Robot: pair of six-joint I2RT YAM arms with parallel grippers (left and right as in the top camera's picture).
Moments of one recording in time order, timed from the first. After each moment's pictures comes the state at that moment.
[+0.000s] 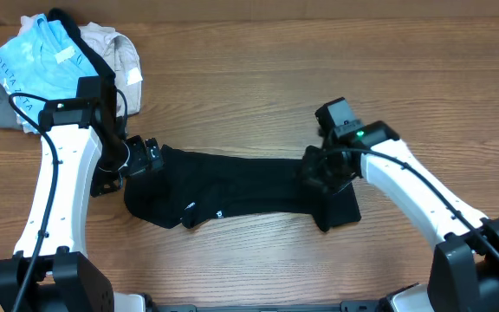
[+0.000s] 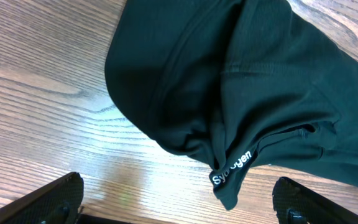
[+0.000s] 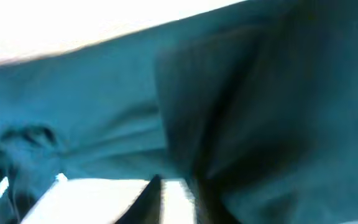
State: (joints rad) left arm 0.08 1.60 1.36 -1.35 0.08 -0.33; right arm 0.37 1.63 1.17 -0.96 -0.23 0.67
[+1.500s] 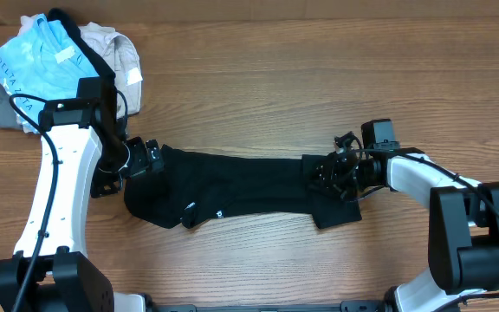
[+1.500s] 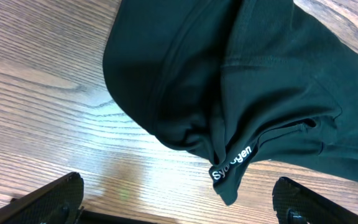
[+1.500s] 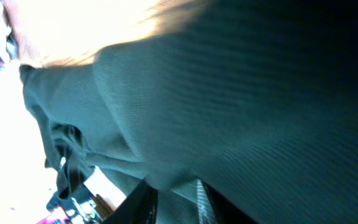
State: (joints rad) left arm 0.08 1.60 1.36 -1.36 0.09 -0.33; right arm 0.07 1.77 0.83 -0.45 -0.77 0.45
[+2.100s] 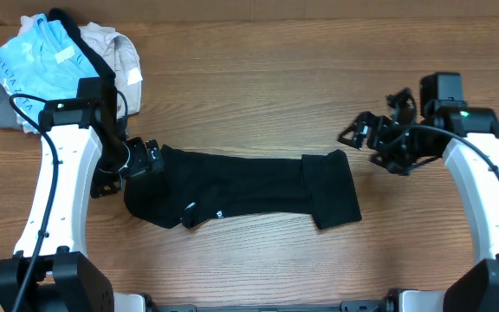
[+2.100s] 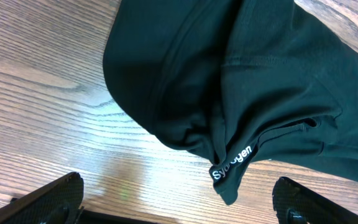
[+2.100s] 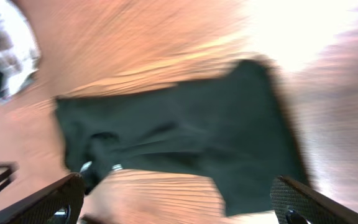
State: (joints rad) left arm 0.08 1.60 1.36 -1.36 0.09 -0.33; right arm -0.08 1.53 1.26 -1.08 -0.54 0.29
